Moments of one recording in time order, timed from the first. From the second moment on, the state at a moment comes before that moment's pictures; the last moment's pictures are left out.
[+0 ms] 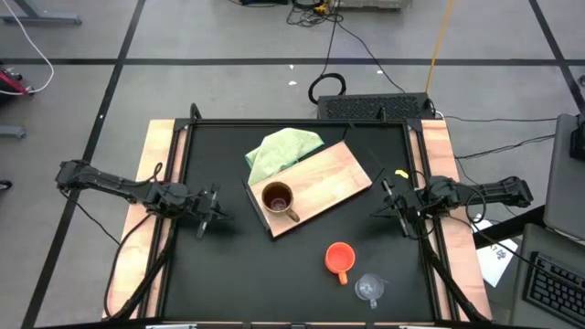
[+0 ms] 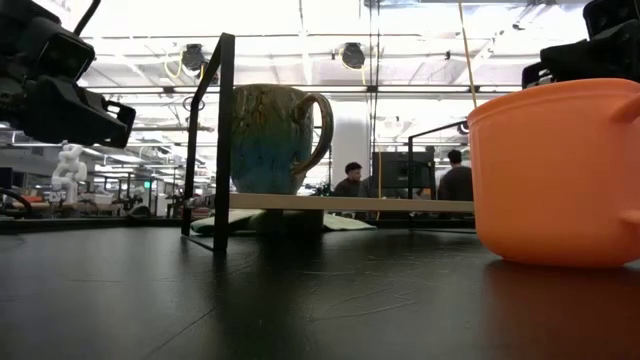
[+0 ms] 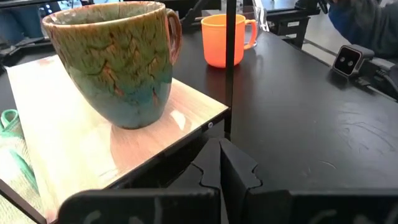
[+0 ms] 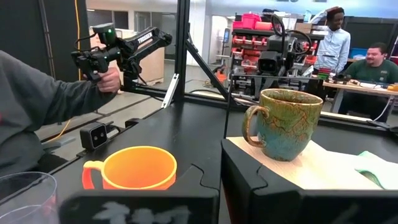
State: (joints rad) left arm -0.20 0.40 0.01 0.11 0.05 0.07; right arm 0.10 0.08 0.02 0.09 -0.24 -0.07
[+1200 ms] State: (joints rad) left arm -0.20 0.40 0.01 0.10 0.04 0.08; right arm 0.14 0.36 0.13 0.22 -0.40 -0.05
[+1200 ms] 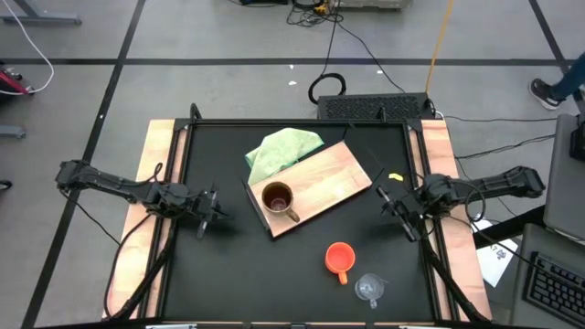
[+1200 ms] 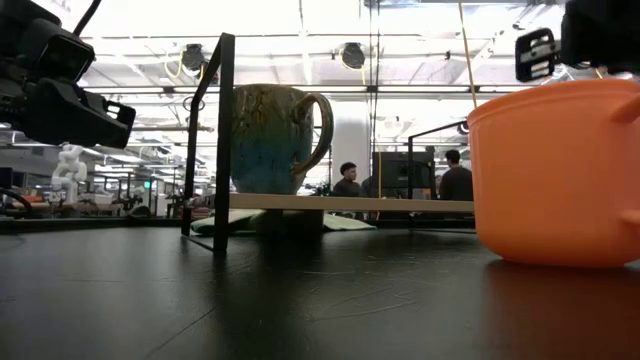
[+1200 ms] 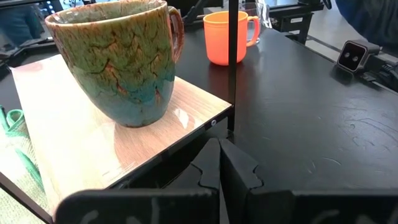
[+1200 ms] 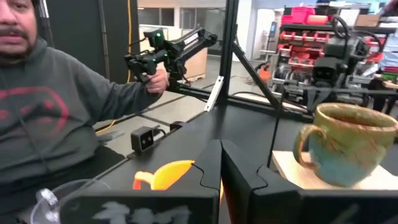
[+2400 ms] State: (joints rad) left arm -0.20 0.40 0.01 0.11 0.04 0.07; right arm 0.20 0.90 0.58 -0.14 -0.28 -0.02
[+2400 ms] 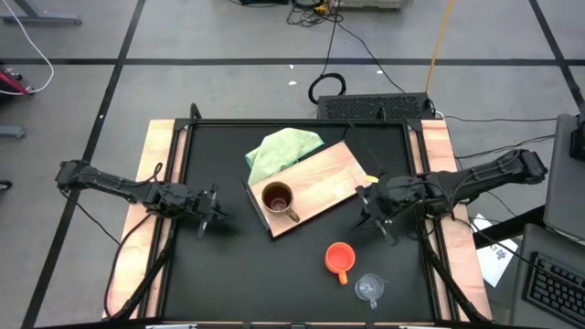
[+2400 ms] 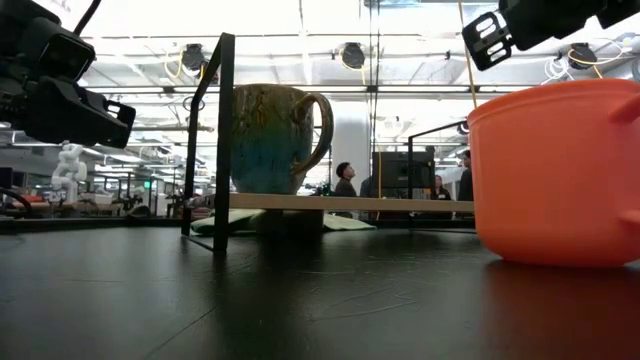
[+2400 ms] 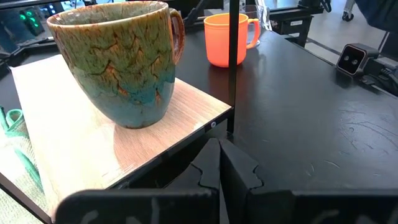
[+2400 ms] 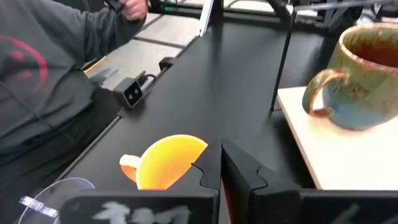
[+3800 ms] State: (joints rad) left arm -0.20 0.40 0.01 0.11 0.02 0.06; right arm 0.34 1.24 0.82 -0.34 -0.29 0.08
